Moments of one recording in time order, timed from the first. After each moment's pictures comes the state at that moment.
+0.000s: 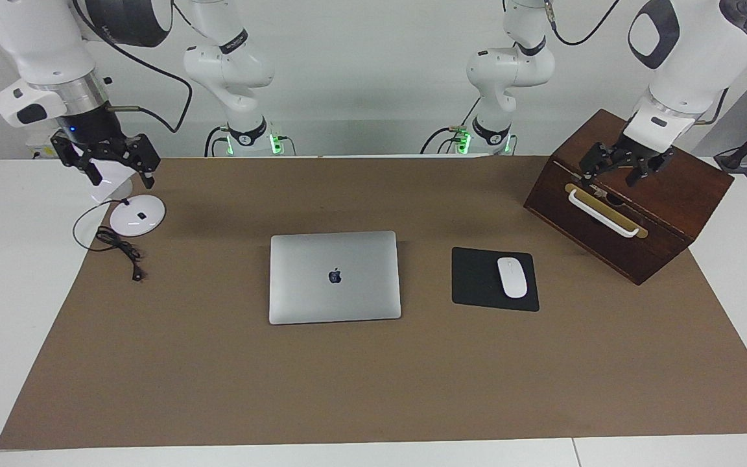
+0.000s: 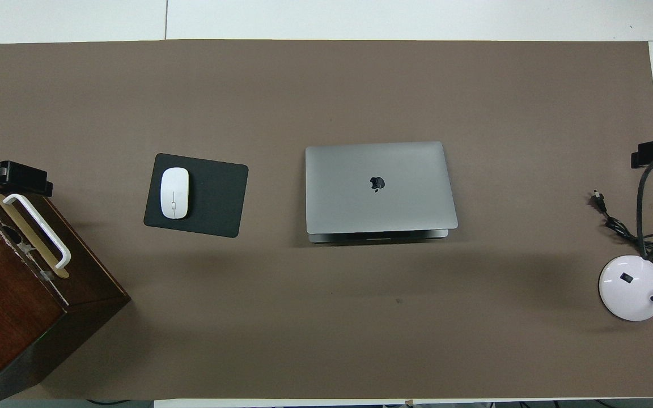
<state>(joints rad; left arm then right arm) -0.03 -0.04 0.03 -1.70 -0.01 1.62 0.05 -0.14 -0.07 0.04 -1.68 -0.03 1.71 -0.01</state>
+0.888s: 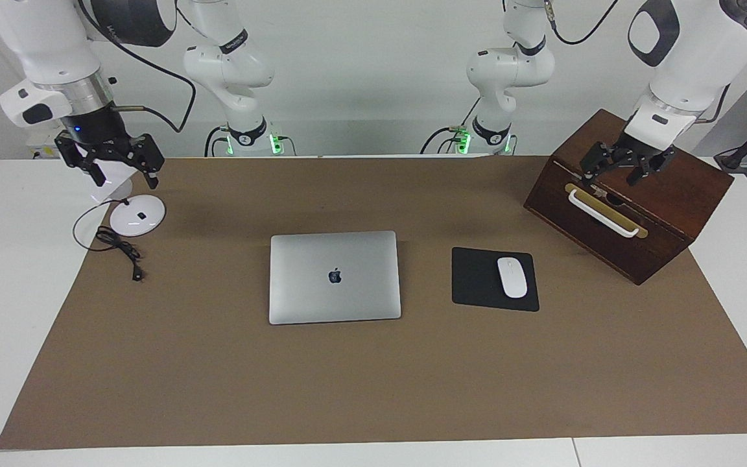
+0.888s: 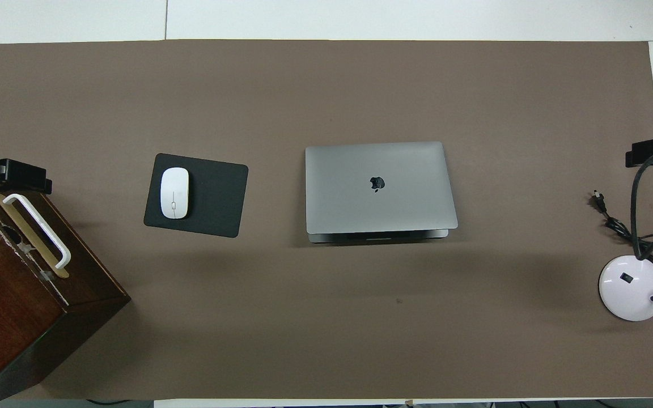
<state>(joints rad) -0.03 -0.04 0.03 -1.70 -0.01 1.63 0.04 -0.13 -0.07 0.05 -1.68 -0.03 1.71 -0.01</state>
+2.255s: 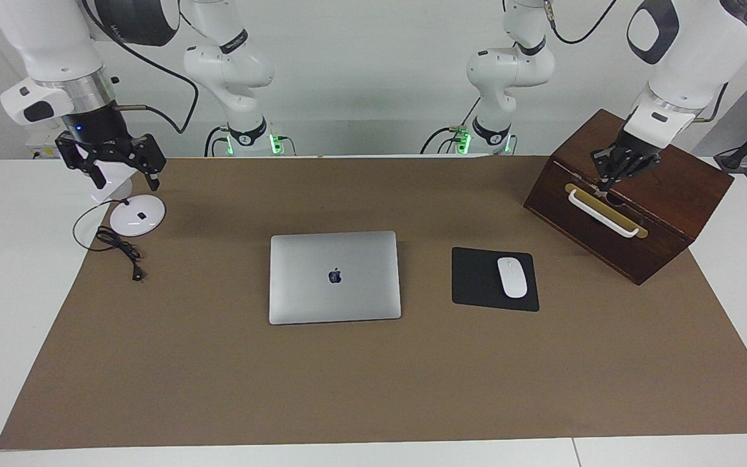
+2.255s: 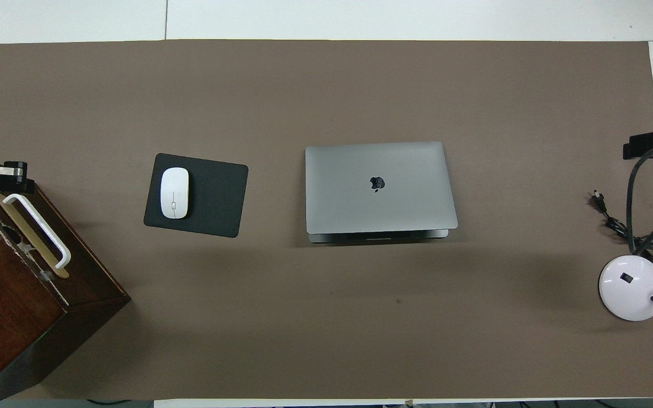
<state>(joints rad) -0.04 -0.05 0.02 -1.70 -0.03 1.66 0.03 -0.13 -0.07 0.06 -1.68 -0.03 1.75 -0.01</state>
